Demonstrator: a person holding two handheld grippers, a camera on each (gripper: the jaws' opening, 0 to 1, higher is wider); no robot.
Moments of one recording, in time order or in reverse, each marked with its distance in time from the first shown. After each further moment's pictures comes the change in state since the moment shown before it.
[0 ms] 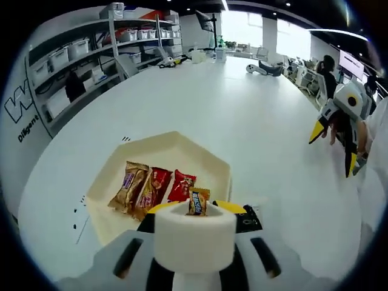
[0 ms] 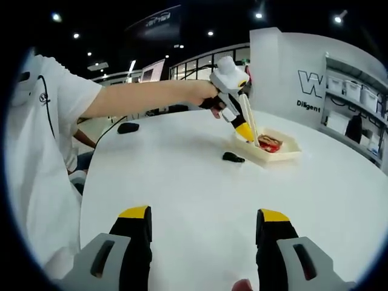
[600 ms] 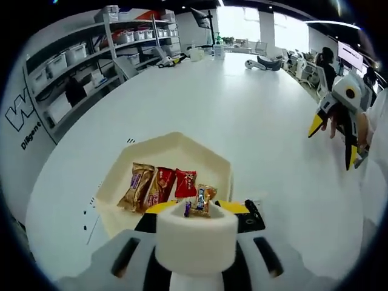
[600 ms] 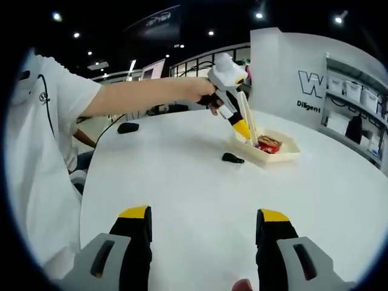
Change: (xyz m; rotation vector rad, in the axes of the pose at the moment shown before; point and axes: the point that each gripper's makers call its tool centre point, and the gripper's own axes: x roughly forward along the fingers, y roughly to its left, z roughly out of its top) left arm -0.022 0.003 0.002 0.034 0.003 0.035; right arm -0.001 0.001 0.003 -0.005 -0.001 0.000
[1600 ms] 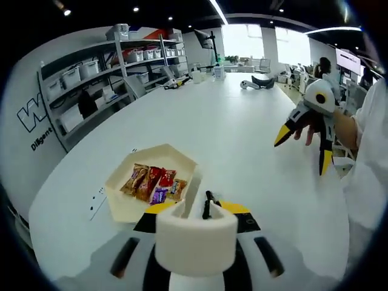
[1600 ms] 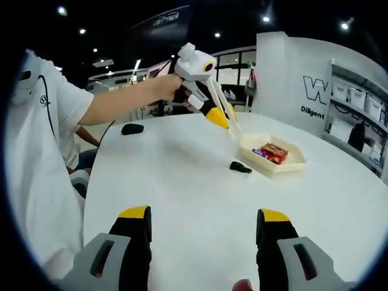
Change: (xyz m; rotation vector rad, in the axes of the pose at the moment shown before) left arm -0.069 -0.055 -0.013 -0.015 -0.139 0.054; right arm 0.006 0.014 0.016 -0.042 -0.012 0.013
